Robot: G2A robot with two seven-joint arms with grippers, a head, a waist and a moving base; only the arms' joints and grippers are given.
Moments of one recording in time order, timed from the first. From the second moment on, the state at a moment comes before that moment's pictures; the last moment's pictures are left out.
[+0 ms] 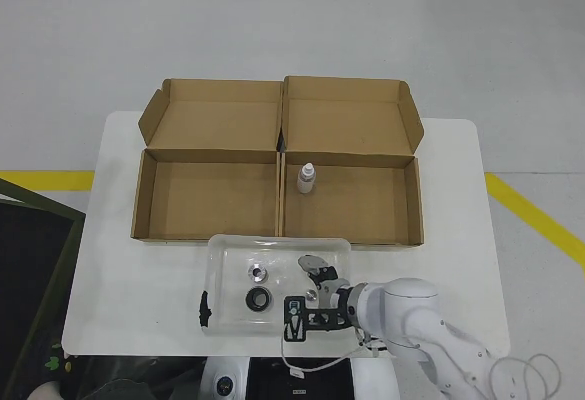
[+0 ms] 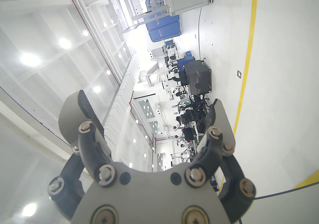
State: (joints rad) left arm -0.33 -0.16 -0.45 -1.44 1.96 -0.37 0.19; right arm -1.30 -1.11 0.91 -2.09 -1.50 -0.83 0.82
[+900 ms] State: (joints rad) left arm -0.33 -0.16 -0.45 -1.44 1.96 -0.37 0.19; right arm -1.25 -1.12 0.82 -2.04 -1.53 -0.78 0.95
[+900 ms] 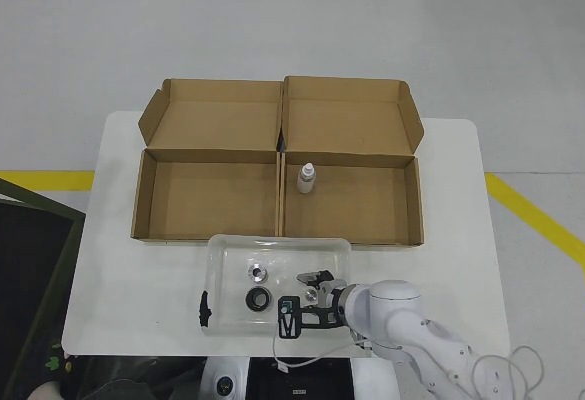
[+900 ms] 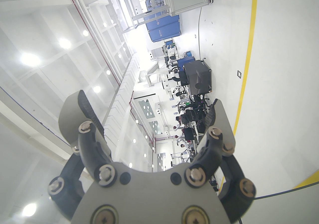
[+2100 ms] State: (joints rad) left arm -0.33 -0.16 -0.45 -1.44 1.96 -0.37 0.19; right arm -1.24 -1.11 0.83 -2.08 -1.54 -0.78 0.87
